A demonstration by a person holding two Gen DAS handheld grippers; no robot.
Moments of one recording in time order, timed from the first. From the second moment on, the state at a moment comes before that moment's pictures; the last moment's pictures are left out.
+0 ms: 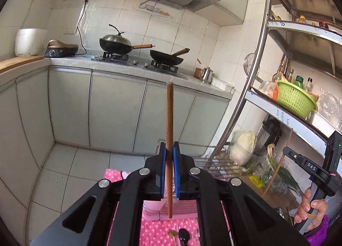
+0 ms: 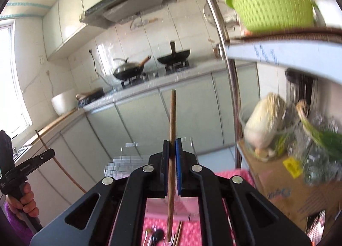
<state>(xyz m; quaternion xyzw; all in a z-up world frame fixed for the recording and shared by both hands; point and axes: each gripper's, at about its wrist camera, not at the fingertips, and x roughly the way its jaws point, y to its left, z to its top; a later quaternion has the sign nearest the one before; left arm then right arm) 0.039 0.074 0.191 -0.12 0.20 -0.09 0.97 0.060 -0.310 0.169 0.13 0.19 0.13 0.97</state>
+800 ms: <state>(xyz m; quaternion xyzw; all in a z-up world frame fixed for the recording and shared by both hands) 0.158 0.053 0.112 -0.10 0.30 -0.06 0.95 0.177 -0.312 0.099 0.13 0.25 0.09 0.95</state>
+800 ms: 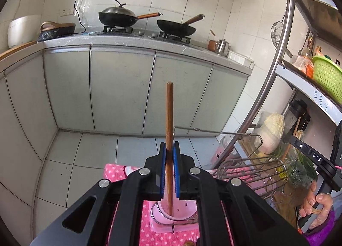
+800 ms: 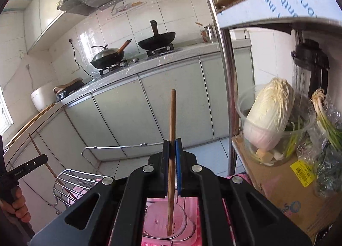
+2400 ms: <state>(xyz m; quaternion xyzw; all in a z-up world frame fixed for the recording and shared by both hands) 0.070 0.055 0.054 -0.13 0.38 -0.09 0.91 0.074 -0.309 0.044 0.15 0.36 0.11 0.92</state>
